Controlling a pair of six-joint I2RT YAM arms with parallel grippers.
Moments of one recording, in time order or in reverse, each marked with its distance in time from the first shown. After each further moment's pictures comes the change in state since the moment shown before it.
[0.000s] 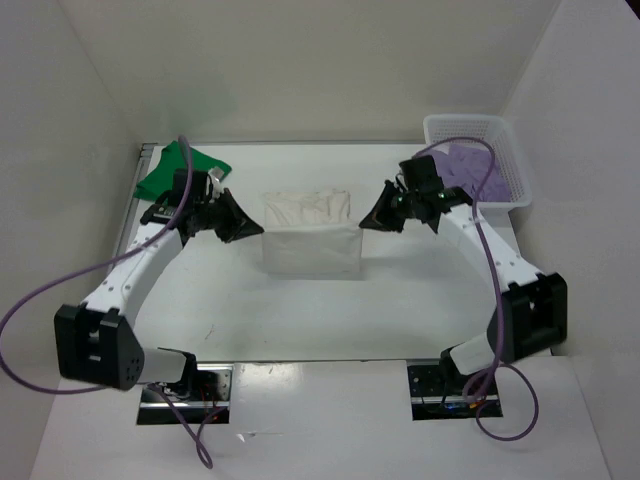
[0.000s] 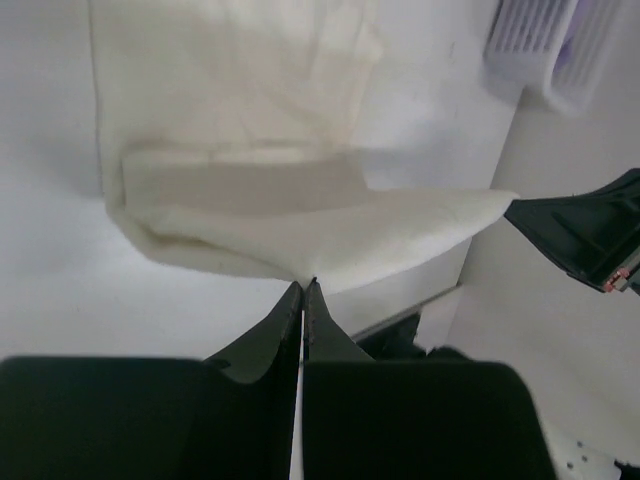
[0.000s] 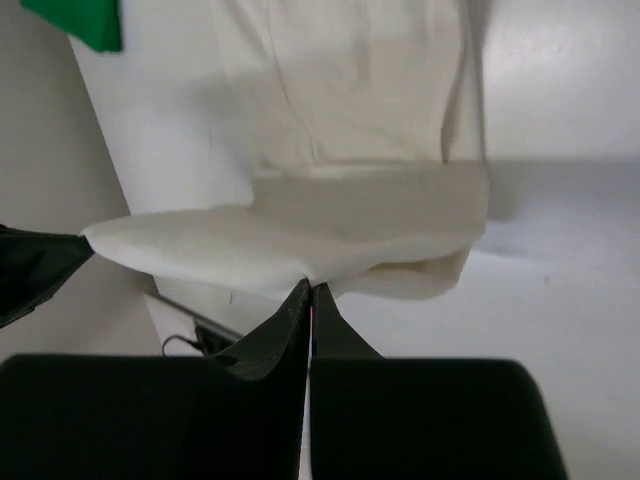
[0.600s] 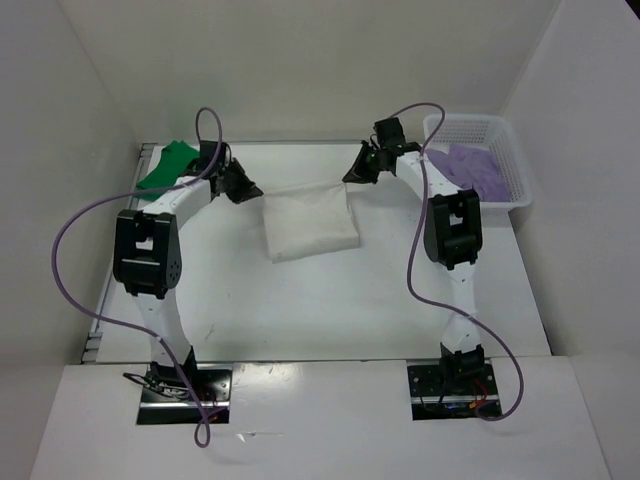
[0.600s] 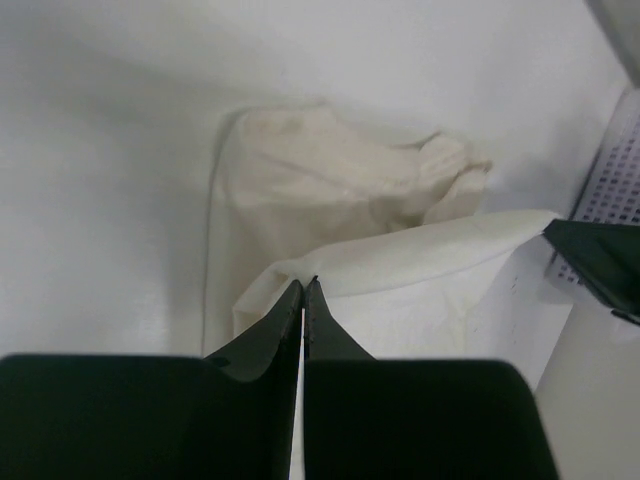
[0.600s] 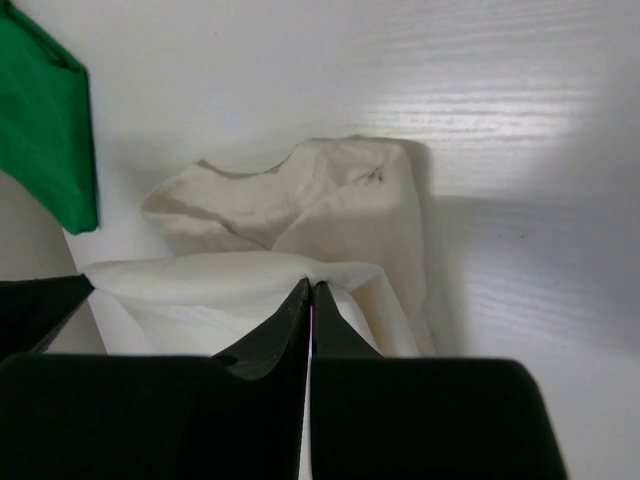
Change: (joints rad) left arm 0.076 0.678 0.394 0.317 -0.202 0.021; right arm -0.099 0.921 0.831 0.114 -0.038 -0.141
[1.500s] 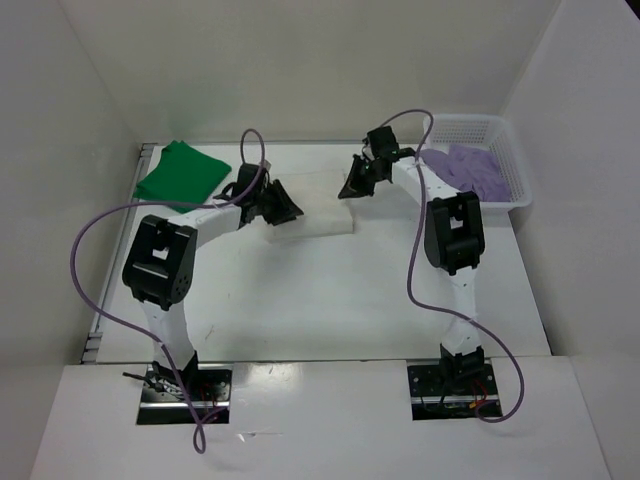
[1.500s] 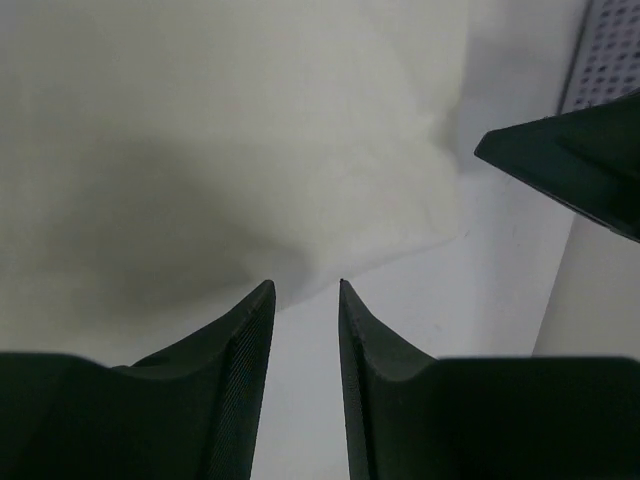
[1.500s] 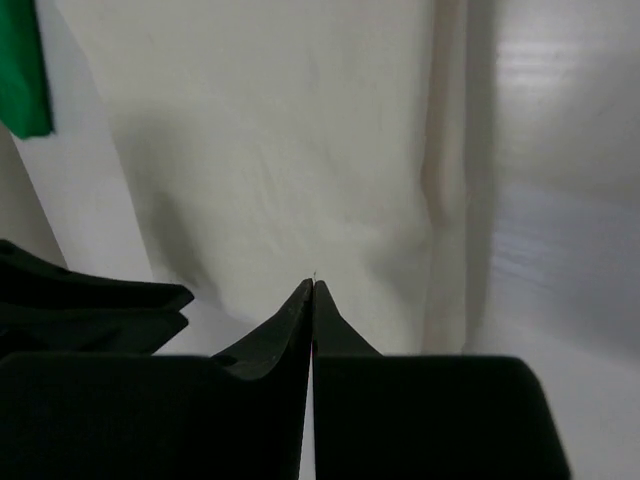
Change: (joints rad) left arm -0.203 -0.038 -0.164 0.239 -0.005 -0.054; right arm 0.033 -0.035 -0.041 -0.084 -0.039 -0.082
